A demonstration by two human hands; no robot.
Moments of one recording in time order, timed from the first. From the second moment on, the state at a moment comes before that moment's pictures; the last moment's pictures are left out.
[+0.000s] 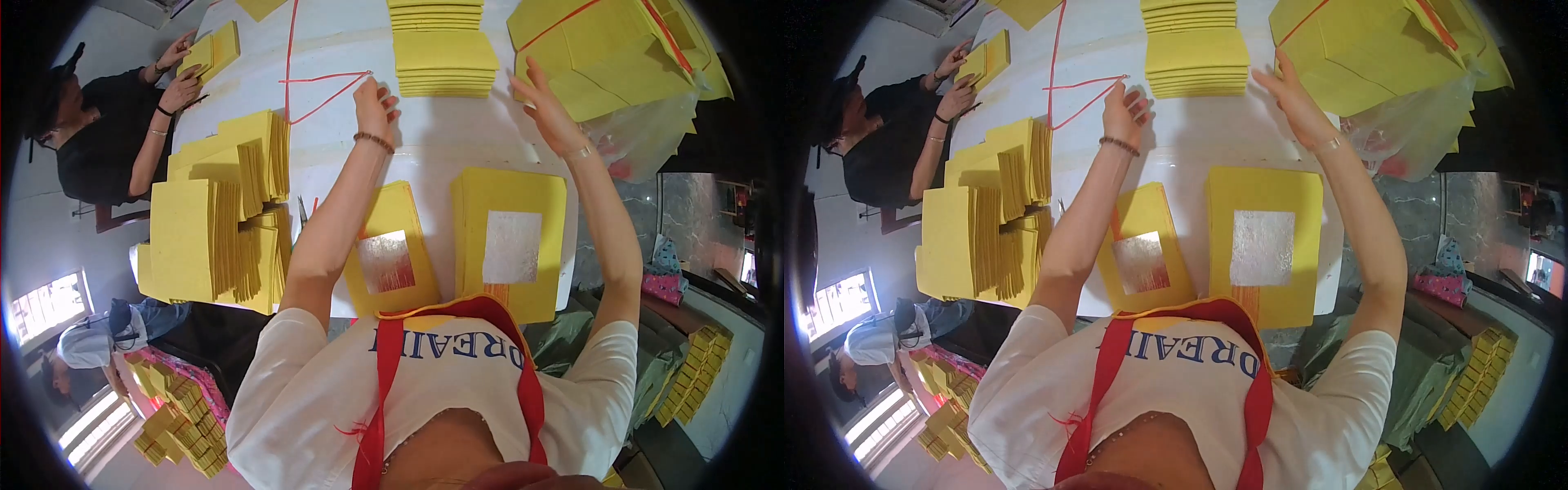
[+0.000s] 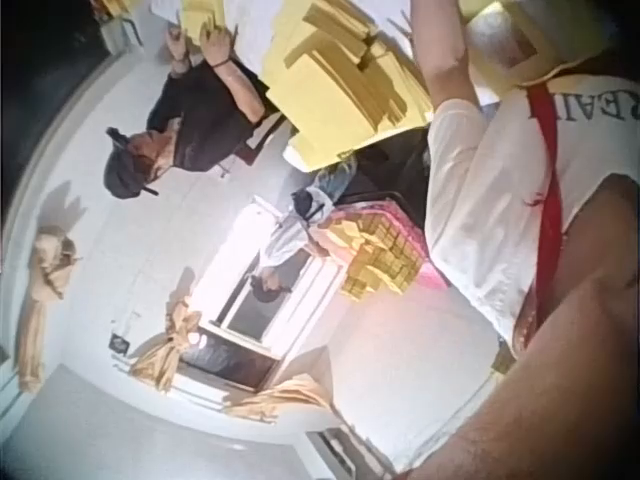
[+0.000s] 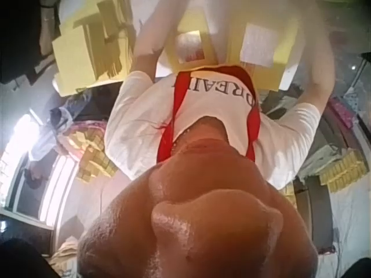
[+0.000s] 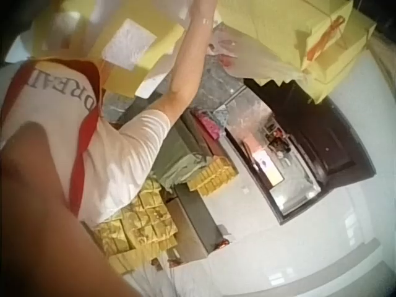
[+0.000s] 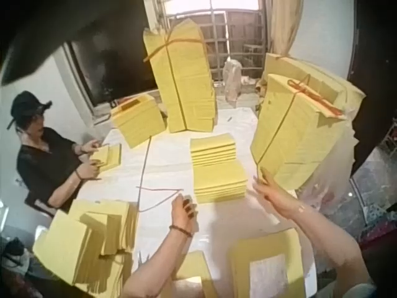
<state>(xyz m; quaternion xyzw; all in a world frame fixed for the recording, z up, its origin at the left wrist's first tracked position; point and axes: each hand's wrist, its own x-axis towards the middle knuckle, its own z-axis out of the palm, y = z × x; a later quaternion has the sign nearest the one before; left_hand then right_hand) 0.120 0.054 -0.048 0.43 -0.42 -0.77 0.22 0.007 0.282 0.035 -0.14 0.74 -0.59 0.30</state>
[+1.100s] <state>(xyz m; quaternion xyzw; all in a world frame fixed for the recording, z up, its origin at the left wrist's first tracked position) 0.288 0.233 -0.081 0.16 -0.46 -0.87 0.05 0.189 0.431 -0.089 -0.06 0.48 -0.83 0.29</state>
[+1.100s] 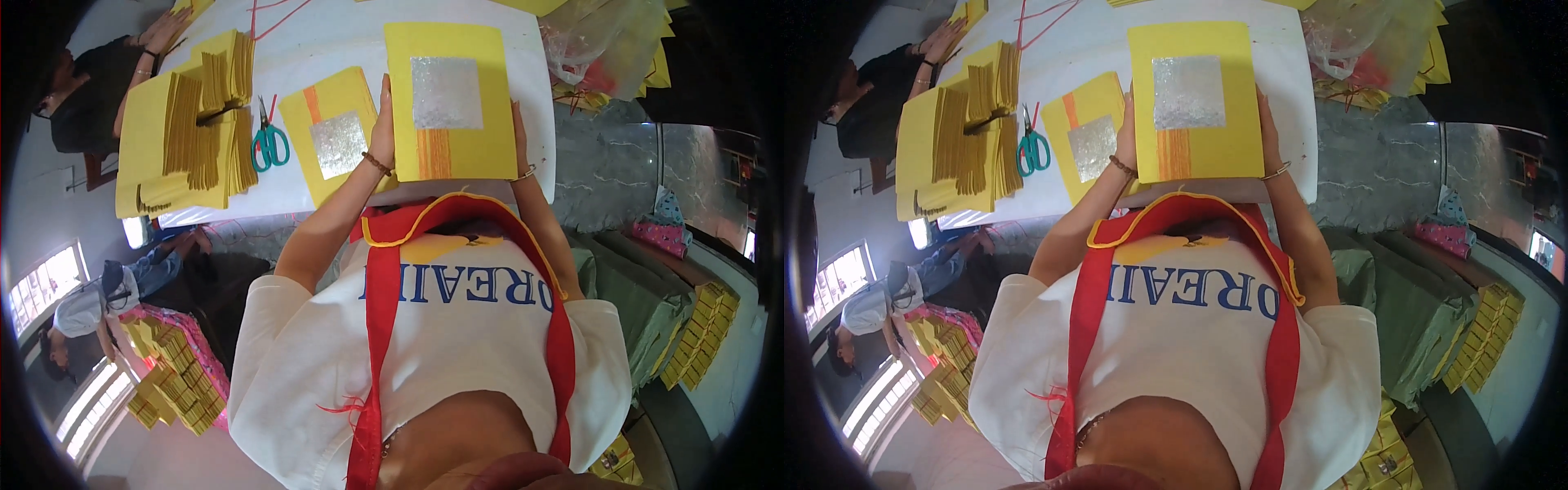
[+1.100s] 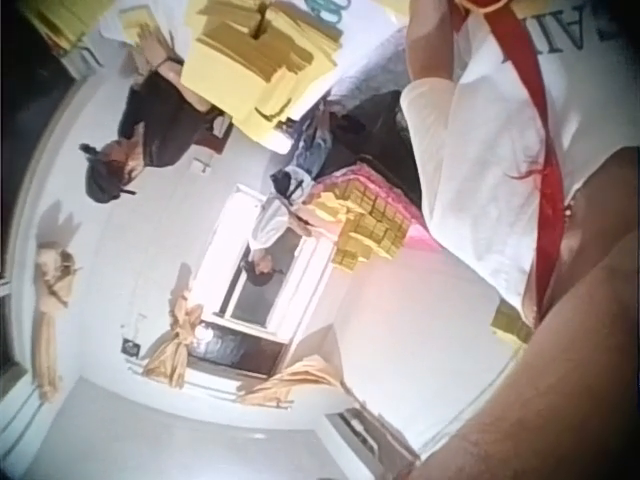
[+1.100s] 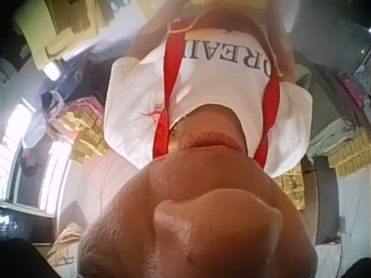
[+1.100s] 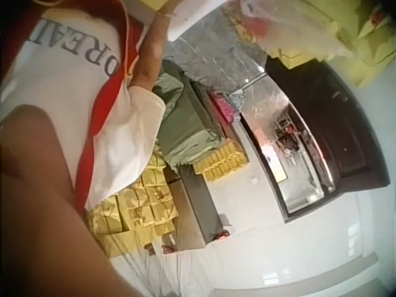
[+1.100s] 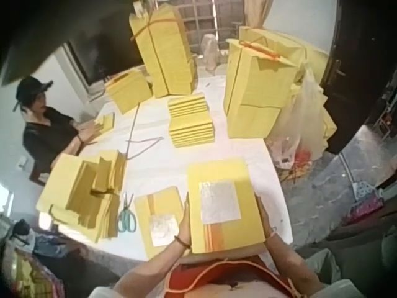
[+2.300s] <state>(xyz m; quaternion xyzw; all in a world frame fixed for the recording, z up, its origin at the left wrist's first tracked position) 0.327 0.211 0.035 -0.13 -0.89 -0.43 0.01 0.192 0.474 -0.016 -0.47 0.66 -0.55 0.22</state>
